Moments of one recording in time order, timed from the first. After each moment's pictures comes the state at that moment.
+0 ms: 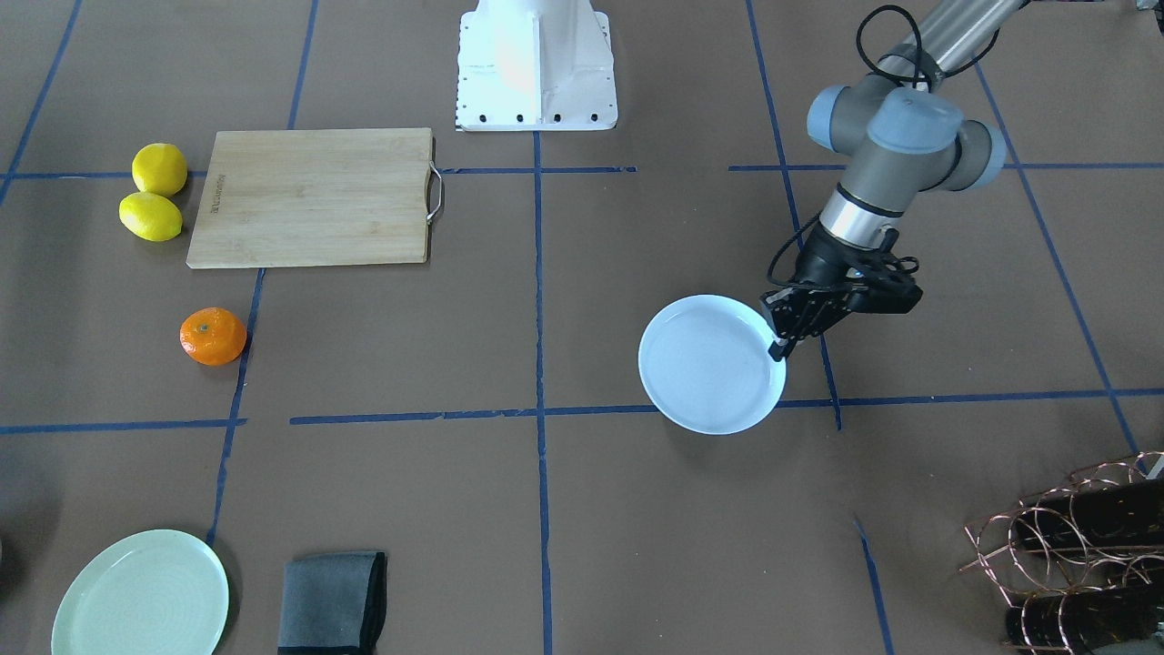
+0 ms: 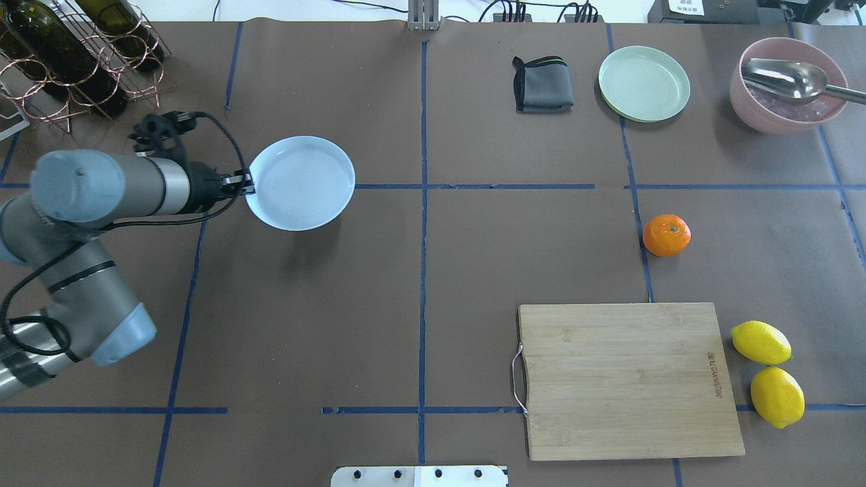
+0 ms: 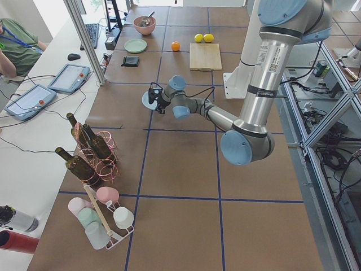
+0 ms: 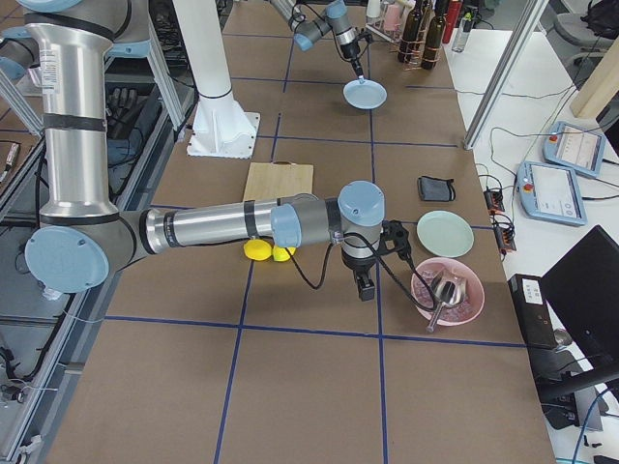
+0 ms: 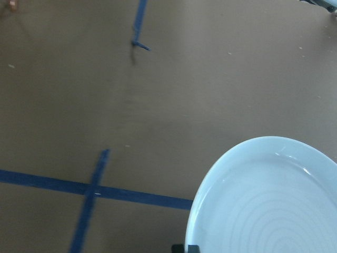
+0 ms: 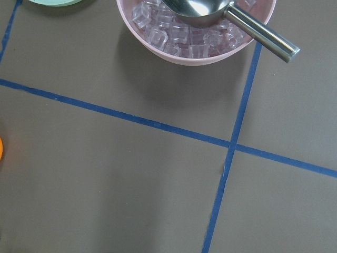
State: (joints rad) left arm -0.67 -1.92 -1.62 -2.30 -1.72 -1.42; right arm 1.52 -1.59 1.76 -1.54 2.37 -0.09
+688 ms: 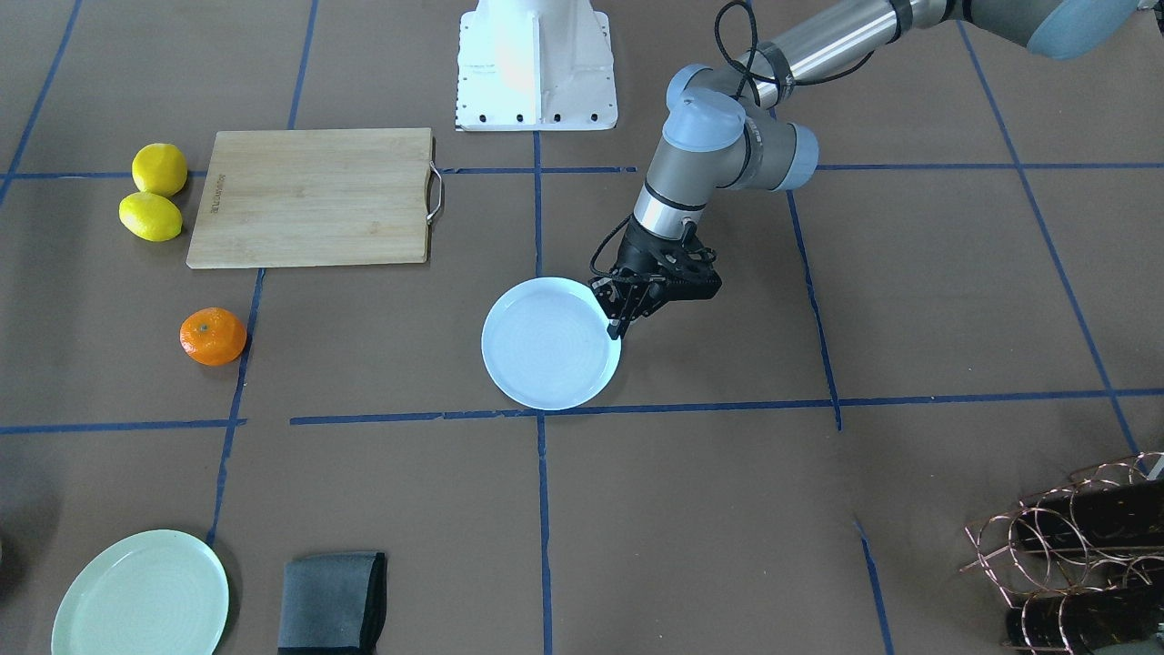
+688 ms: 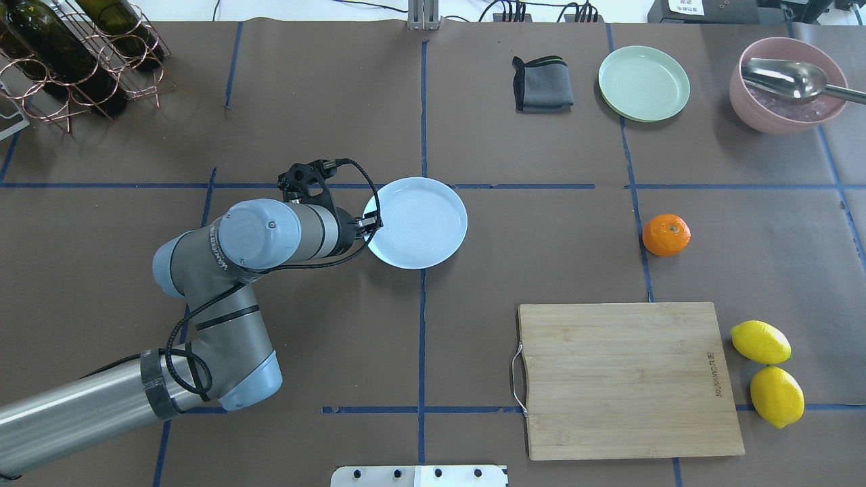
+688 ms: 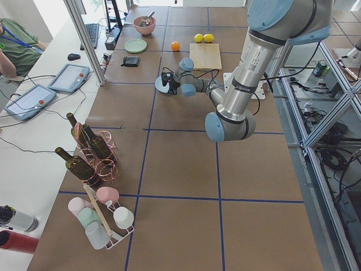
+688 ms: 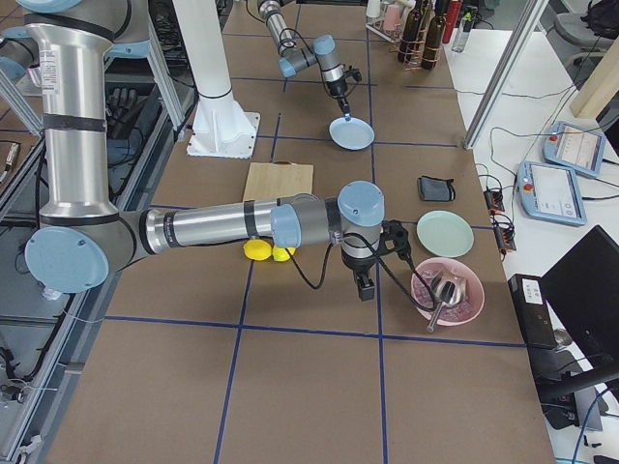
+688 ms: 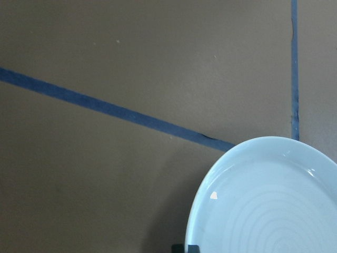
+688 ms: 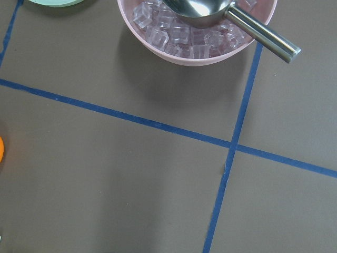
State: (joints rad) left arm -0.49 -2.14 -1.50 -2.19 -1.60 -1.55; right arm 1.52 -1.59 1.76 -1.54 2.37 -0.09
